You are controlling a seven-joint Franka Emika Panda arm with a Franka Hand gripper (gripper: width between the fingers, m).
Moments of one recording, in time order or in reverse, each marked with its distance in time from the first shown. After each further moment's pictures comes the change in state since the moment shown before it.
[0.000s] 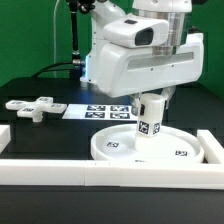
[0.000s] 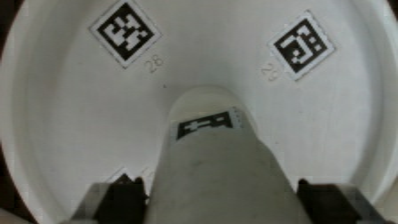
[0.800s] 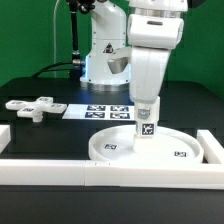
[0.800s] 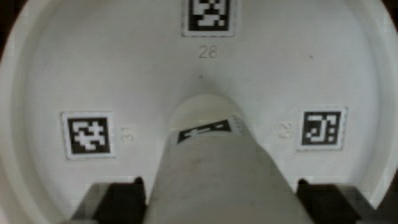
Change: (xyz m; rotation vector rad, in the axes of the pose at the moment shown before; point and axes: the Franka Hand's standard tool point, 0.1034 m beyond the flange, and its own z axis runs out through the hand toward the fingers) arm -0.002 0.010 0.000 -0.048 0.010 -0.722
